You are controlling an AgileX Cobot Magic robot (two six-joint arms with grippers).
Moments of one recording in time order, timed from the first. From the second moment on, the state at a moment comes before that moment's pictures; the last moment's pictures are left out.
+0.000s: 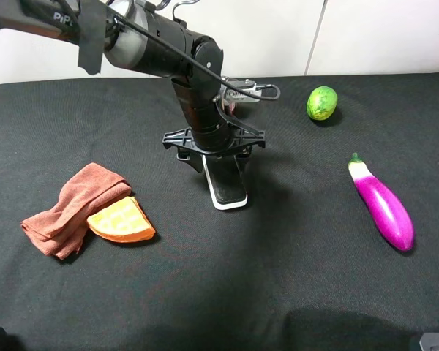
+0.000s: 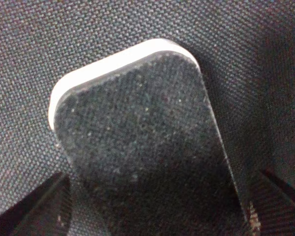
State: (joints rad) left arm -0.74 2.19 -1.48 -0.06 0.62 -0.56; right arm 0.06 -0.01 -0.50 -0.08 1.02 0.10
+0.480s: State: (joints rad) left arm -0.74 2.19 -1.48 -0.06 0.61 -0.56; right arm 0.06 -0.01 -0.50 -0.08 1.02 0.10
